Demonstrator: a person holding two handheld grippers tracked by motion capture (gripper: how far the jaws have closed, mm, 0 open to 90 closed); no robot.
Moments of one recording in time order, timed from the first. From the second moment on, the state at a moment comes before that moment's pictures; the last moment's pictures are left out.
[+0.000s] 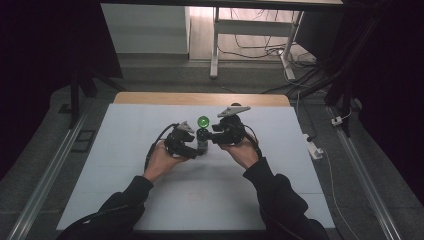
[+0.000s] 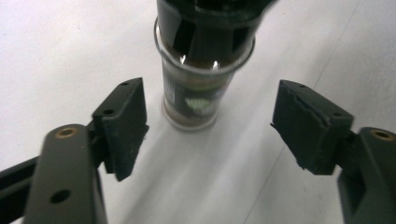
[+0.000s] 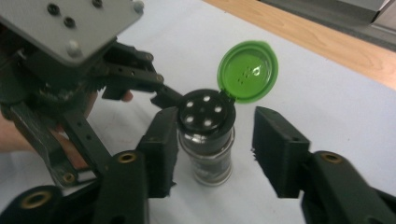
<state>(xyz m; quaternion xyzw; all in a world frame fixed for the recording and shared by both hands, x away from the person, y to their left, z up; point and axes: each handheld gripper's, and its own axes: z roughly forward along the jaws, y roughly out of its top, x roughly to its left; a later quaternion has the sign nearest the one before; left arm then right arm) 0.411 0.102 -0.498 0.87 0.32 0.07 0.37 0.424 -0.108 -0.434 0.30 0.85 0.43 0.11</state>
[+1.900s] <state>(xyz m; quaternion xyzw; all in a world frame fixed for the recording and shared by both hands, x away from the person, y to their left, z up) 0.298 0.195 -0.462 0.83 0.34 0.01 0.44 0.340 -0.161 -0.430 0.28 0.85 0.43 0.09</state>
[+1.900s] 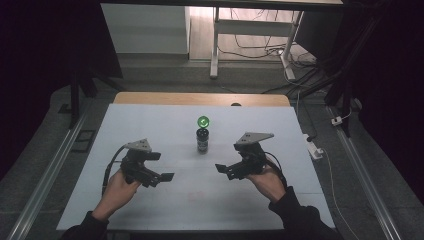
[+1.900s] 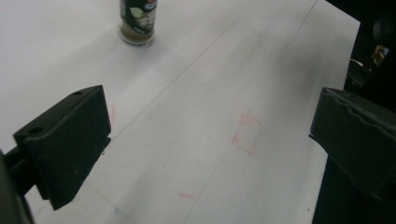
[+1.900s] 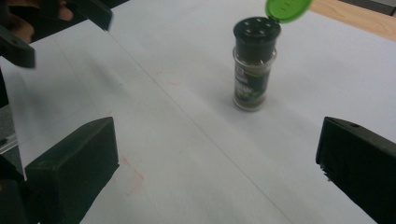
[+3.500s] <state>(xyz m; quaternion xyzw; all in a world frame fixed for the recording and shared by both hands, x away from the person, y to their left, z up) 0.182 0.296 -0.479 0.77 0.48 0.10 0.40 0.256 -0.303 -0.457 0.44 0.81 0.37 0.15</state>
